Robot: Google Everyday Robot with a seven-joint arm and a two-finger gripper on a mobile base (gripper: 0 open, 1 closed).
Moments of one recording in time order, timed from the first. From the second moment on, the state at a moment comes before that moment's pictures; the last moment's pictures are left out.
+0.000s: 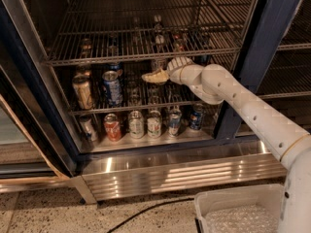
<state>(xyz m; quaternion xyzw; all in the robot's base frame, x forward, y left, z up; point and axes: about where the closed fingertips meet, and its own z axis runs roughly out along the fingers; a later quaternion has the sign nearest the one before) 0.826 -0.026 0.786 -0.38 0.63 0.13 0.67</state>
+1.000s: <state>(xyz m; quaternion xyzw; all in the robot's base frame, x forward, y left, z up) 0.829 -0.022 0.785 -0.38 0.63 0.14 0.66</state>
